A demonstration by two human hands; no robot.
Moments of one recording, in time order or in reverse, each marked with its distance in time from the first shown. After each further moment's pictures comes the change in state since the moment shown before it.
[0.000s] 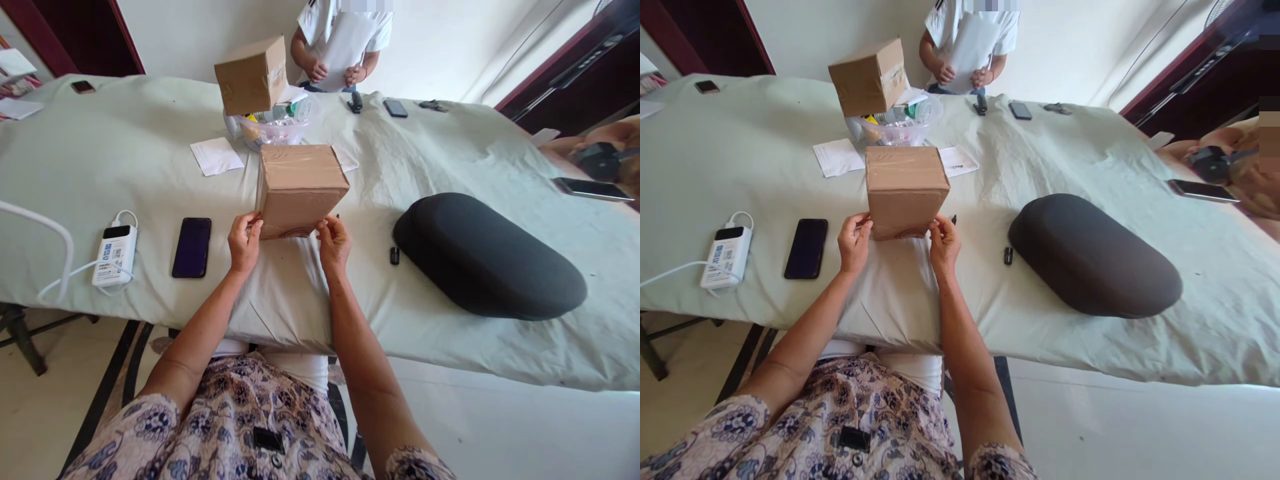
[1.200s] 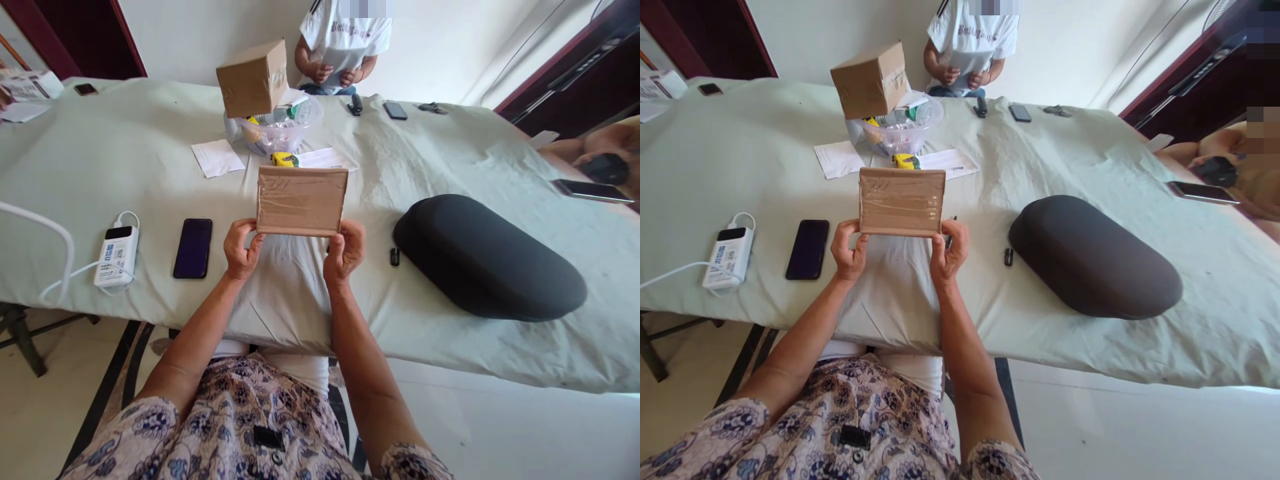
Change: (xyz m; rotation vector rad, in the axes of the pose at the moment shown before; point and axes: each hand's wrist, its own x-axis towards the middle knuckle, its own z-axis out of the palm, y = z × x) left_hand -0.004 0.013 -0.019 0.283 0.099 0.521; right_hand -0.025 -0.033 -0.012 -0.085 0.149 -0.579
